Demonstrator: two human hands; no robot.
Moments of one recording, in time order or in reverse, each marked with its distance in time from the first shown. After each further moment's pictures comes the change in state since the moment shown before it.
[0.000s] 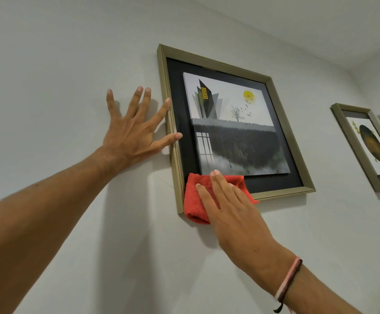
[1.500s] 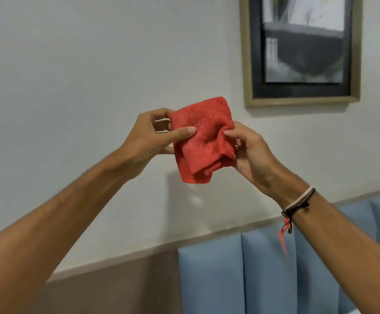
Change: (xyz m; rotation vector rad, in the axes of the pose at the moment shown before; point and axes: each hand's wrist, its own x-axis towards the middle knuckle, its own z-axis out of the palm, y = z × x) left_hand -0.273 -0.022 -0.193 -1.577 -0.514 -0.802; right_hand -0.088 -0.163 -0.100 1.865 -0.228 0.525
